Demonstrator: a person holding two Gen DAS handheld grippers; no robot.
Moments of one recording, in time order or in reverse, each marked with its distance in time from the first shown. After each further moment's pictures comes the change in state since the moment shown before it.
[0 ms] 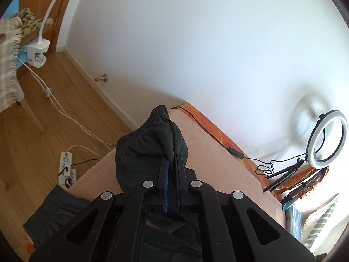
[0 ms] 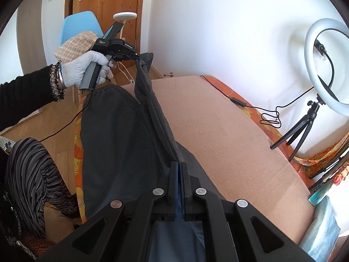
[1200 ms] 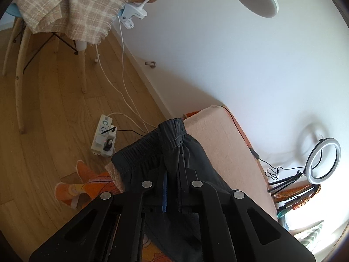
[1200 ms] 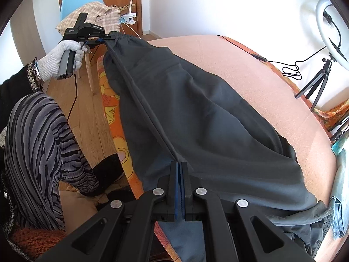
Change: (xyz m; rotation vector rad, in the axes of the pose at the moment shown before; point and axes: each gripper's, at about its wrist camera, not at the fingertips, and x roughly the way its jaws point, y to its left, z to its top) left arm -0.080 0.147 -0.086 -0.258 -0.020 0.042; right arm 0.020 0.101 -0.071 0.095 0.191 0.016
